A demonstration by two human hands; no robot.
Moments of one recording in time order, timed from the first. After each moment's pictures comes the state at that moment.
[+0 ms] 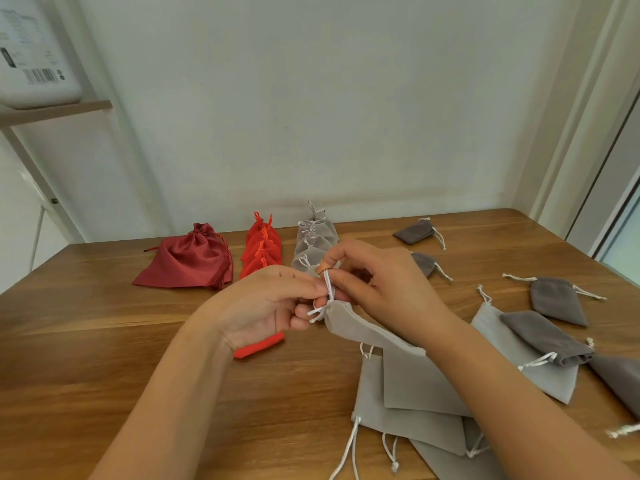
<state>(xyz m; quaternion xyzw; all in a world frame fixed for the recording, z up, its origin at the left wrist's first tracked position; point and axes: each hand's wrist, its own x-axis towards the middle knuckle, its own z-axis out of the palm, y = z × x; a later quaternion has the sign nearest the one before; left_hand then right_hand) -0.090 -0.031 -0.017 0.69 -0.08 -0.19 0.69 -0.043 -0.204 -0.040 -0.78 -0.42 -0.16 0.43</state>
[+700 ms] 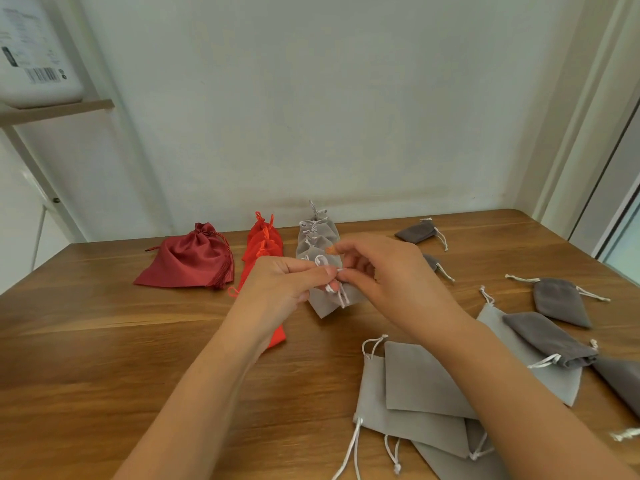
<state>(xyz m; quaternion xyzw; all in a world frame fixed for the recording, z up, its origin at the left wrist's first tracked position) -0.083 -0.046 -0.030 0.77 0.02 0.07 0.64 -0.040 -0.205 -0.033 -0.85 -0.37 -0.17 0.34</state>
